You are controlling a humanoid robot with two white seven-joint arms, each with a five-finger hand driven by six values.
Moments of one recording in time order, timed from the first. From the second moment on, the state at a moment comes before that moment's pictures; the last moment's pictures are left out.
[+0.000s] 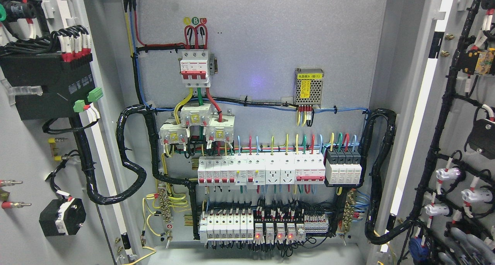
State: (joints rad) left arm 0.47 0.40 0.09 -2.10 0.41 -0.56 -0.08; right arm 0.33 -0.28 -0.34 -2.08 -0.73 -0.32 0.46
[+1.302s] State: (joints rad) left arm 0.51 0.49 0.24 -2.03 0.61 -0.55 -0.08; right arm 0.39 -0.28 -0.45 -2.07 -0.86 -0.32 0.46
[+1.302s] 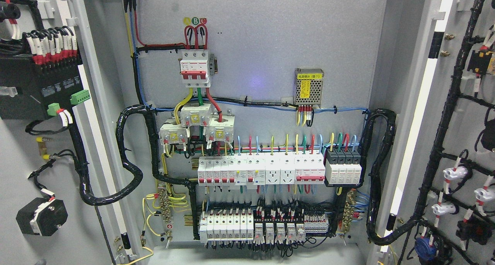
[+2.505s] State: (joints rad) left arm 0.49 0.57 0.32 -1.90 0.72 -0.55 -0.08; right arm 0.41 -0.28 -0.52 -2.04 -0.97 -0.32 0.46
